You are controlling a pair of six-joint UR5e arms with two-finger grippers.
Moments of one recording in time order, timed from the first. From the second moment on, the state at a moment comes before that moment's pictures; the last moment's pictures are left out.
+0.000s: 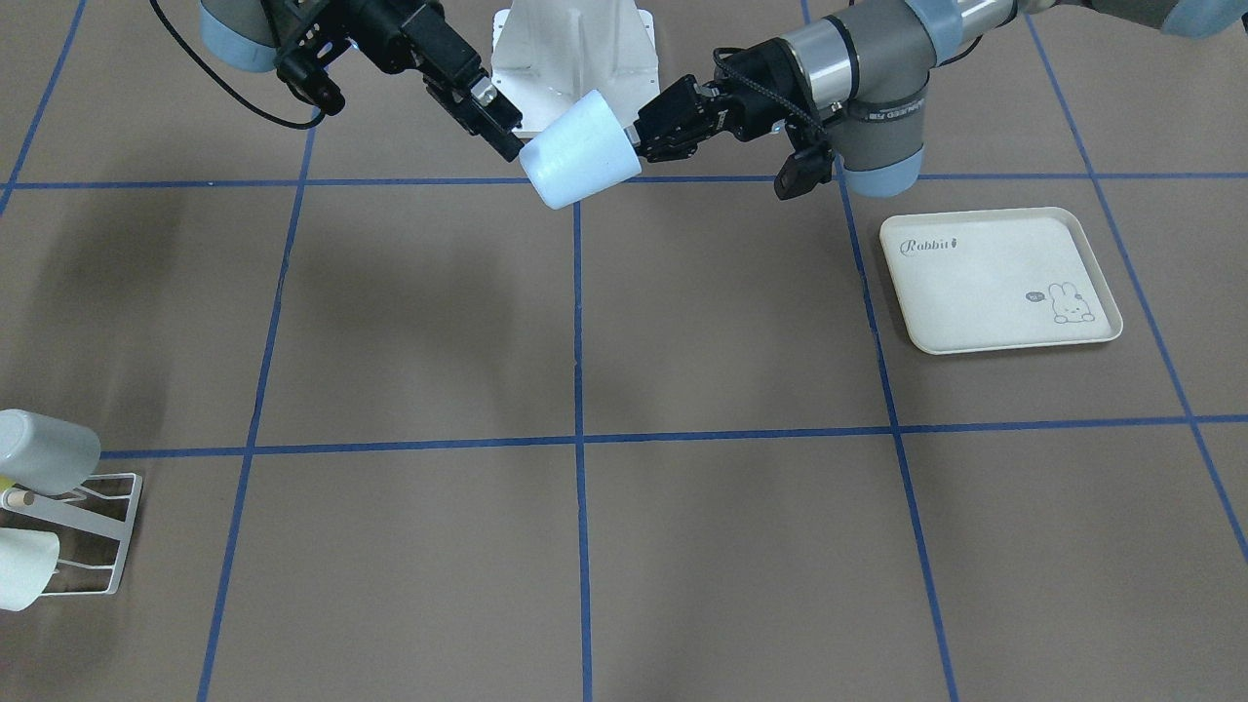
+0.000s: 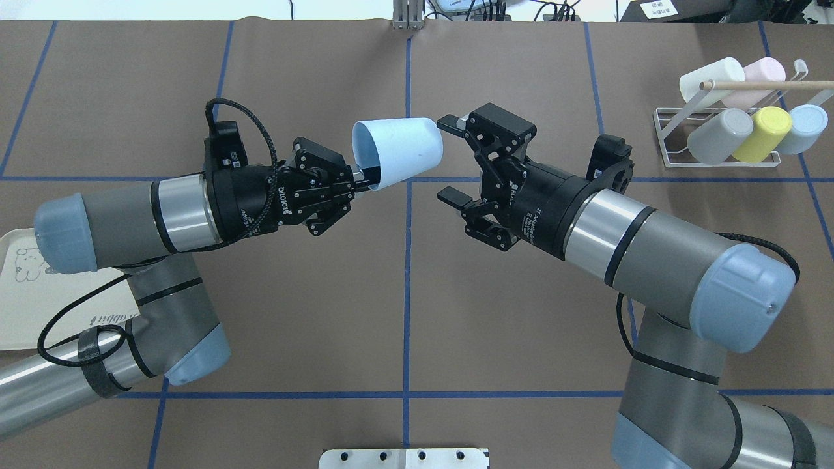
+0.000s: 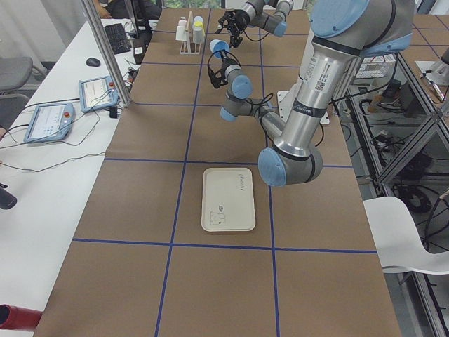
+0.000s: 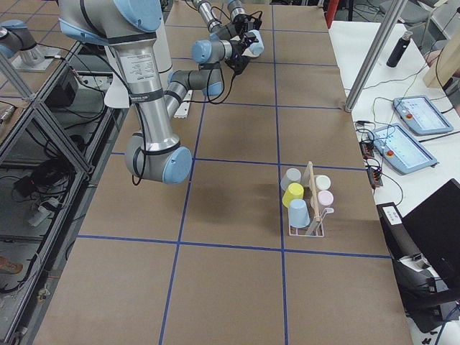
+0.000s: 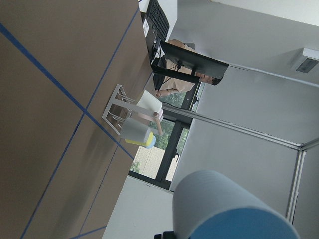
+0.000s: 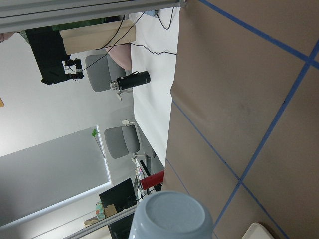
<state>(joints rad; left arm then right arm) -0.56 -2.05 -1.64 -3.22 -1.72 -2.25 0.43 -1.21 2.04 -0.58 1.31 2.34</state>
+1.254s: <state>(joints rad) -0.50 -2.06 -1.65 -3.26 -1.72 -2.28 0.42 -1.21 2.04 -0.58 1.31 2.35</state>
